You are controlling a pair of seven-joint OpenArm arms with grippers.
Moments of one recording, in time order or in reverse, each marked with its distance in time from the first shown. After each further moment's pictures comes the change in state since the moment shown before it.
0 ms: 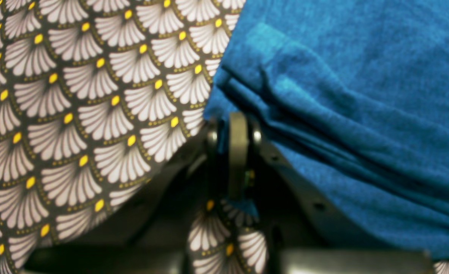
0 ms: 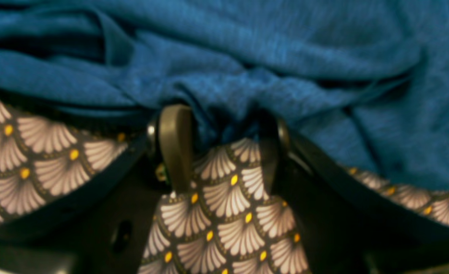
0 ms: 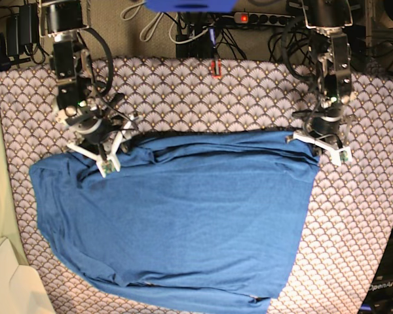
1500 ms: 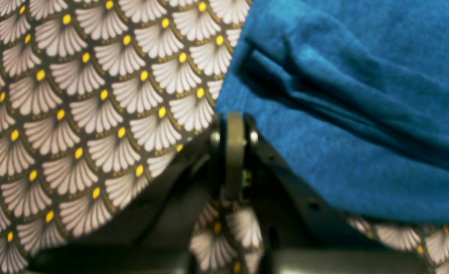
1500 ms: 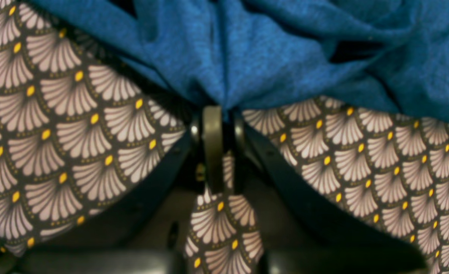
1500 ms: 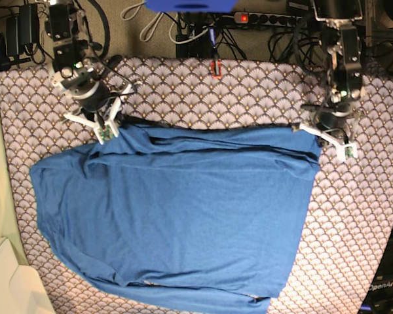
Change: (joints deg) left arm 4.2 -3.2 0.0 7.4 -0.2 -0.2 8.7; right arm -13.4 1.5 0.5 11.7 -0.1 0.0 3.1
